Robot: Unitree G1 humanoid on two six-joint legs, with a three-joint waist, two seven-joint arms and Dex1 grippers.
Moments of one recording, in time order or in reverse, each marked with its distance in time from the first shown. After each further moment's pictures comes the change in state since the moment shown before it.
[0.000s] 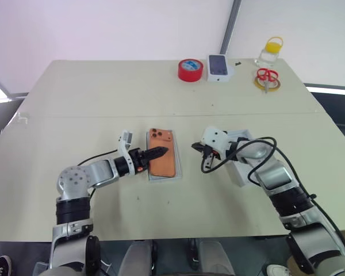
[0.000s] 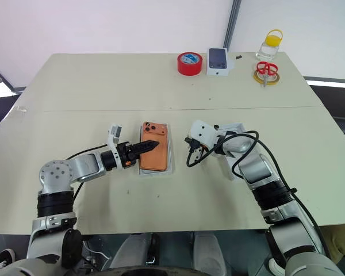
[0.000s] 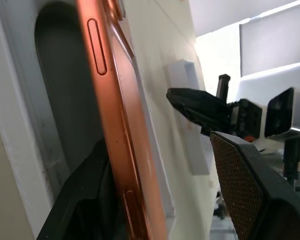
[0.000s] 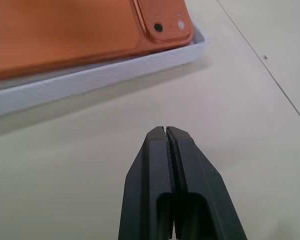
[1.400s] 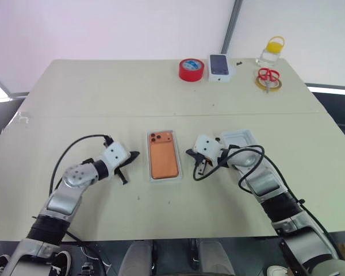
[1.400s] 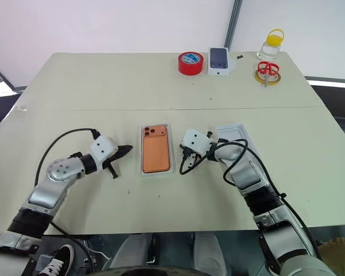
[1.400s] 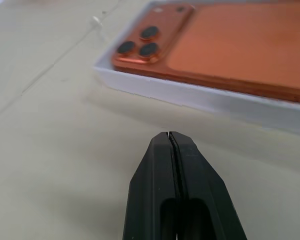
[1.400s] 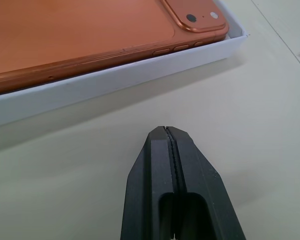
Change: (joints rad) left arm 0.213 0.342 -0.475 0.053 1.058 -1.391 -0.501; right arm 0.056 0.059 0.037 0.013 -0.049 -0.042 -0.035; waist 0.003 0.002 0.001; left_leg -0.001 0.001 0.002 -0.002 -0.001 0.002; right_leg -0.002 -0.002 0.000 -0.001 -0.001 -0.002
